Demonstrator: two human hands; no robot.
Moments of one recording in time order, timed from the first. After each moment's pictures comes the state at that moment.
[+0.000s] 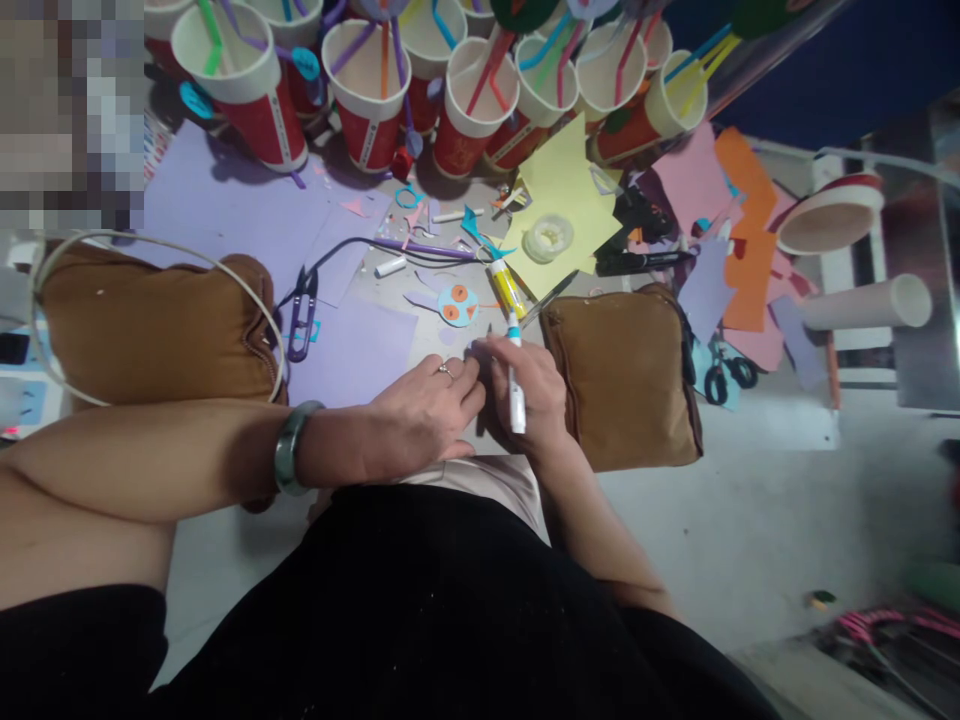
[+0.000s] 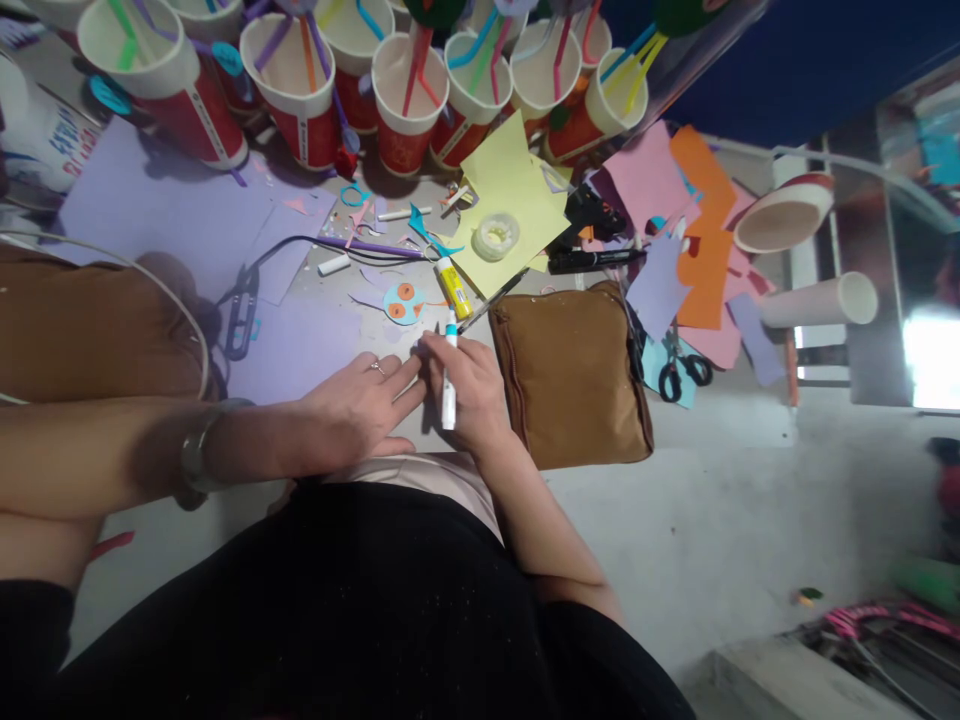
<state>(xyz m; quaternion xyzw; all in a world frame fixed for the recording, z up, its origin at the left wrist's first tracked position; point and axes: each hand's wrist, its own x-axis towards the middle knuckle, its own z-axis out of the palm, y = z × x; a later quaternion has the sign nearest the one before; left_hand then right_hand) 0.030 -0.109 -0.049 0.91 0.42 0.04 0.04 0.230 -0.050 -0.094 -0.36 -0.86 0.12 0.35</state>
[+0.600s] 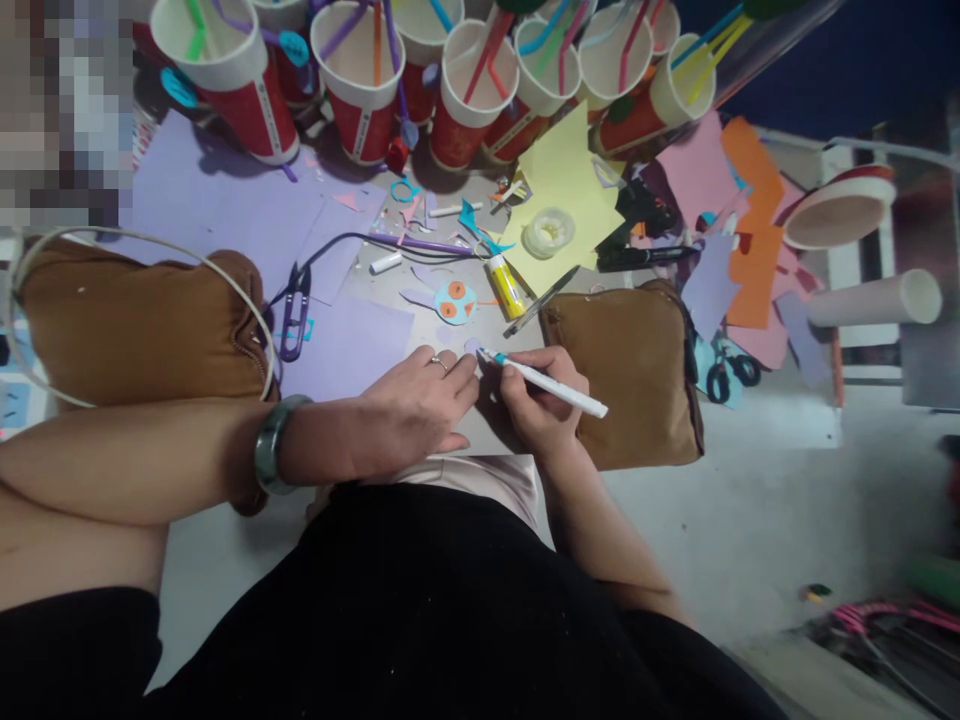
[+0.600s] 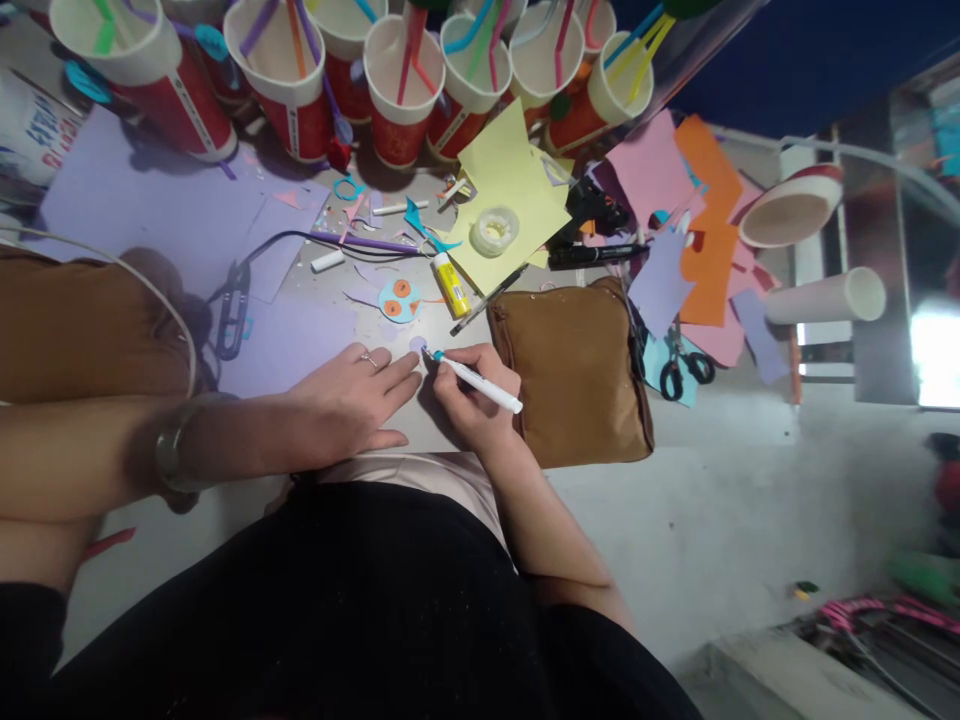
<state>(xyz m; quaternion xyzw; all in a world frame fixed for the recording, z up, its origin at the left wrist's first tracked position) 0.023 -0.103 -0.040 0.91 0.42 0.03 0.04 0.230 -0.052 -0.078 -0.45 -0.78 0.19 0.39</state>
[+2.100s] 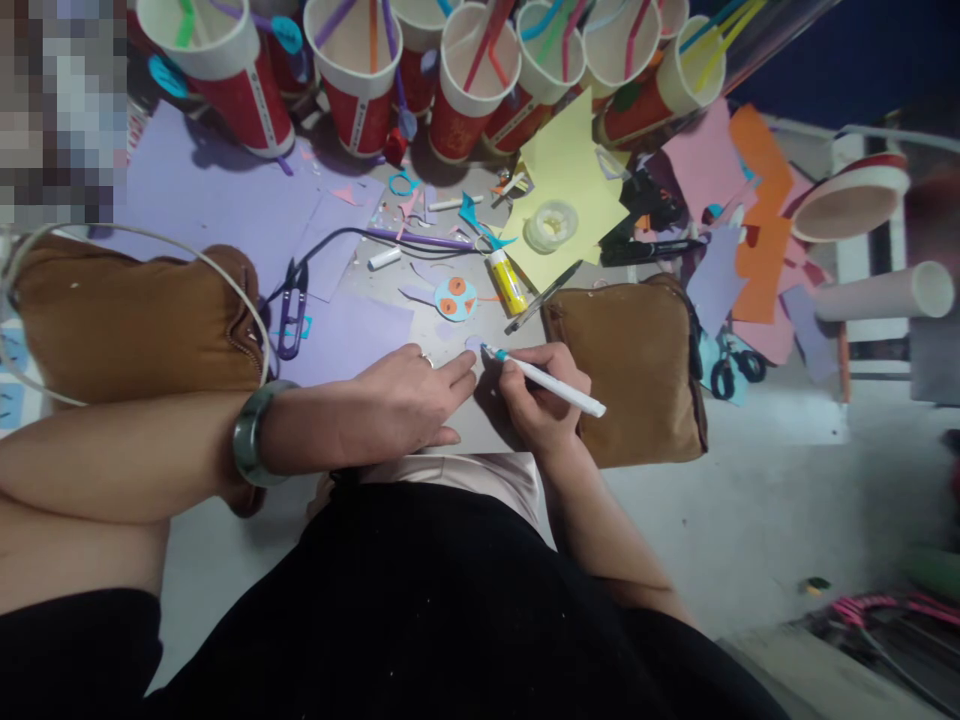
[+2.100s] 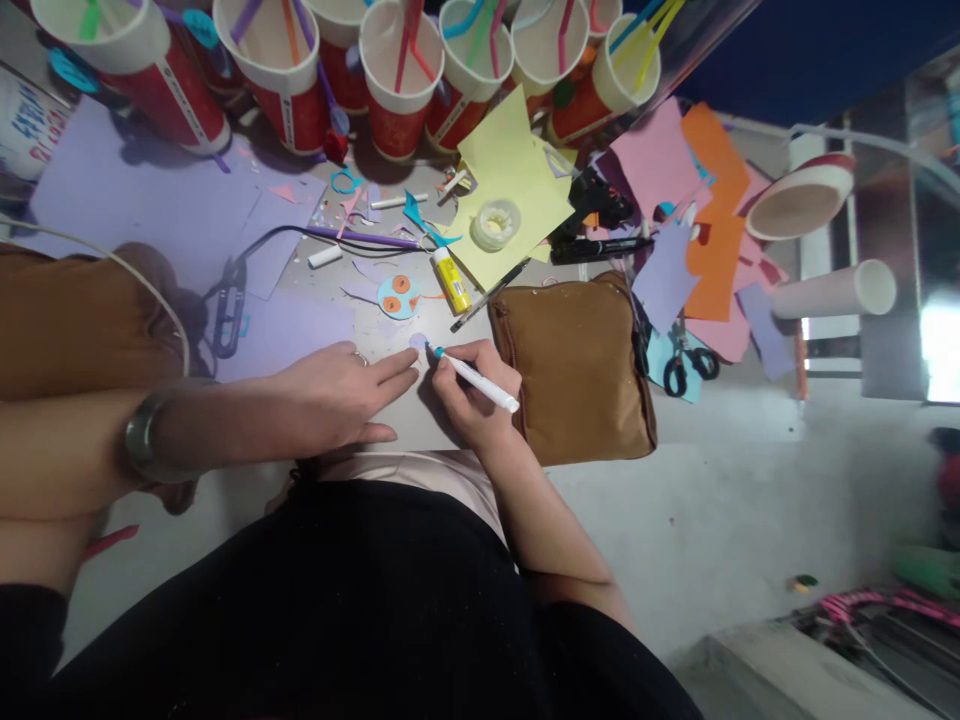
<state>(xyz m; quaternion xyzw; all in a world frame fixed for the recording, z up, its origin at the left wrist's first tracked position) 0.009 -0.091 -0.033 0.91 0.38 -0.07 0.13 0.229 -0.054 -0.079 -0.44 -0.78 0.19 0.40</state>
